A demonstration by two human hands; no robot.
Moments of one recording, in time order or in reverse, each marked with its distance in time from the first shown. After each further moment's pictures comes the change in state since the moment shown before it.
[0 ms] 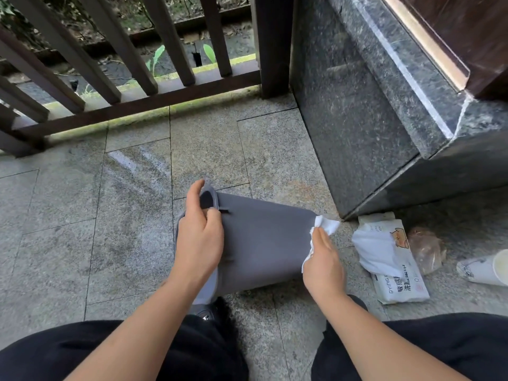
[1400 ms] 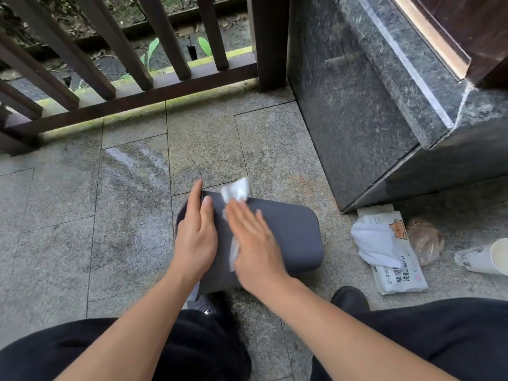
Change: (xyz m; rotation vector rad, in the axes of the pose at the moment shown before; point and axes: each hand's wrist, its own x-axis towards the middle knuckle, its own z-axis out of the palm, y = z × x) left_hand 0.003 -0.025 -0.001 -0.052 -0.121 0.013; right_hand -0.028 -0.106 0.020 0.162 -0.055 -0.664
